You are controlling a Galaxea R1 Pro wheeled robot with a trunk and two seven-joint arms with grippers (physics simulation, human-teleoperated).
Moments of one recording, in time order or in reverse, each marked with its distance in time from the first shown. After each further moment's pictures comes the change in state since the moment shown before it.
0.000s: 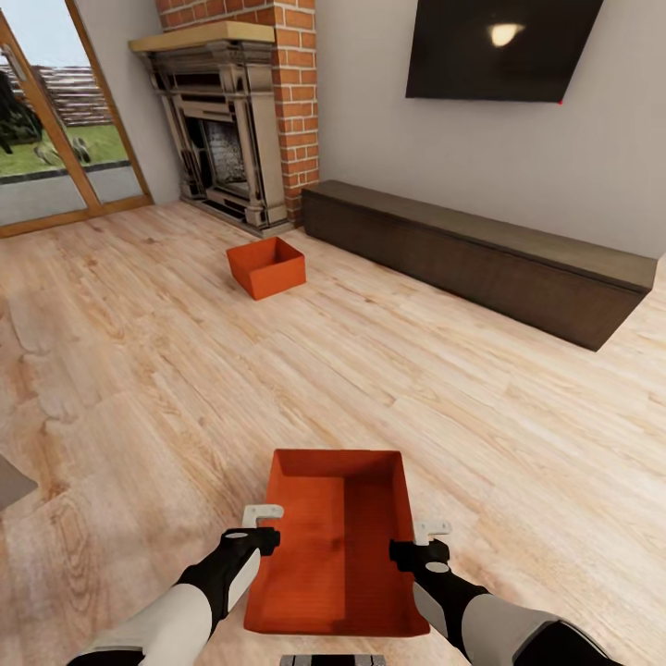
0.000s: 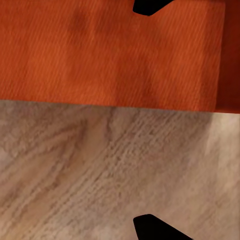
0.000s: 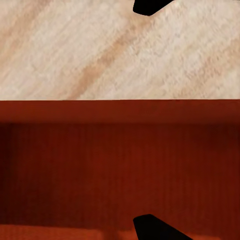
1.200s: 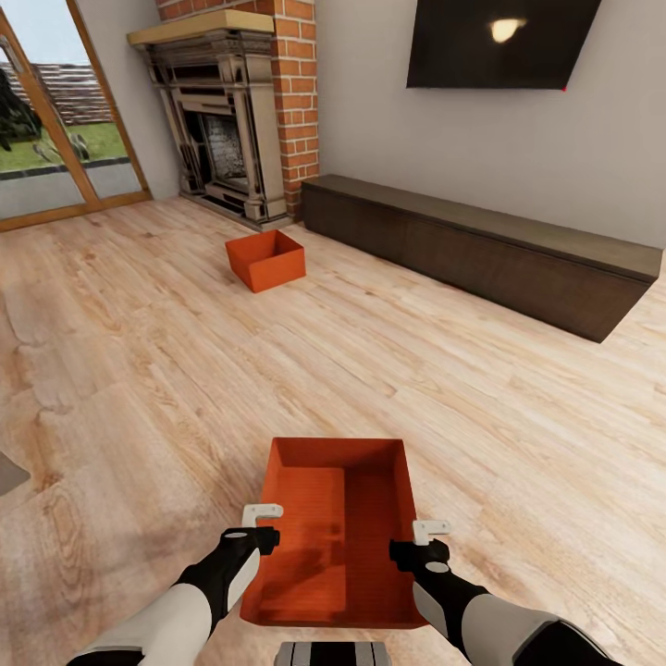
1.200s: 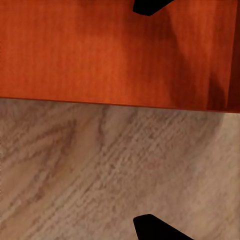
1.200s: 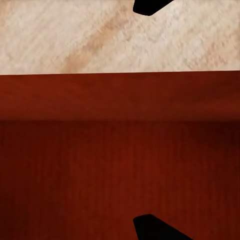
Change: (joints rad) left arm 0.000 0.002 0.000 -0.002 0.003 -0.004 0.000; right arm 0.000 0.000 0.000 -0.001 0.000 0.000 0.000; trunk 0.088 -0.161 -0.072
